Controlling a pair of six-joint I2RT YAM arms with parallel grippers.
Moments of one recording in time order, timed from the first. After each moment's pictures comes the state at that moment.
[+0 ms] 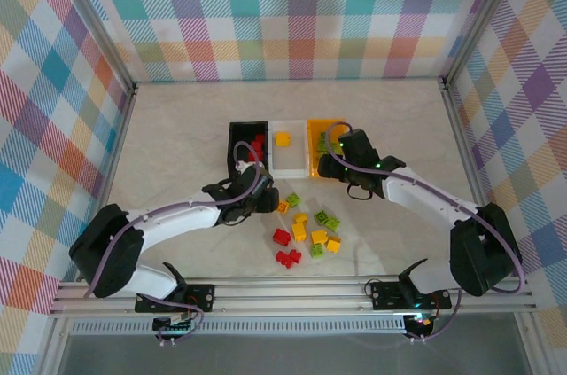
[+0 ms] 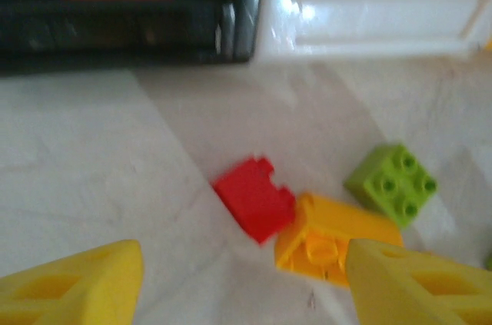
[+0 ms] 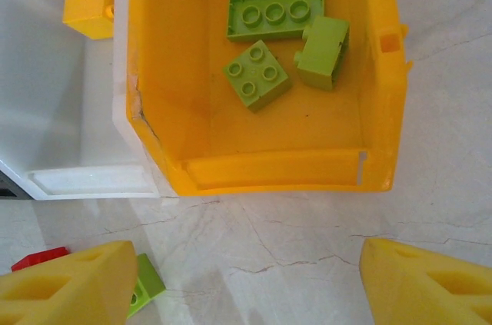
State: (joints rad) left arm -0.78 1.43 0.78 -0.32 -0.23 -0.69; right arm 0.55 1.38 0.91 -0.42 0.07 0.60
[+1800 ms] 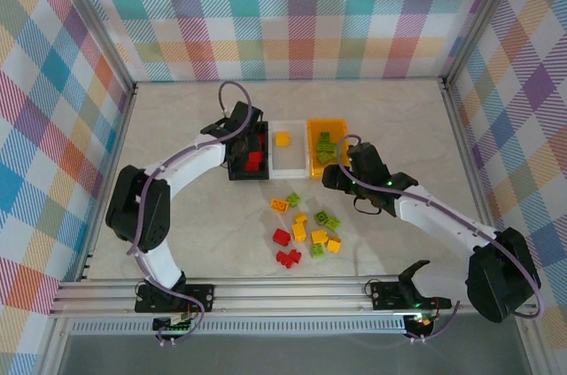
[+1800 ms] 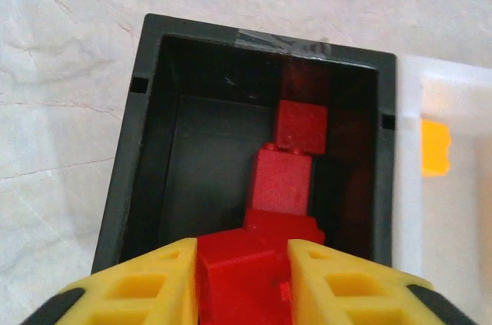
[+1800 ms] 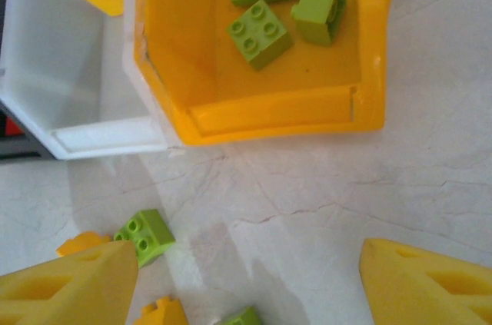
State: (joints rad) left arm -0.48 1.76 1.32 -0.52 -0.31 -0.58; right arm 0.59 1.21 0.76 -0.39 0.04 0.66
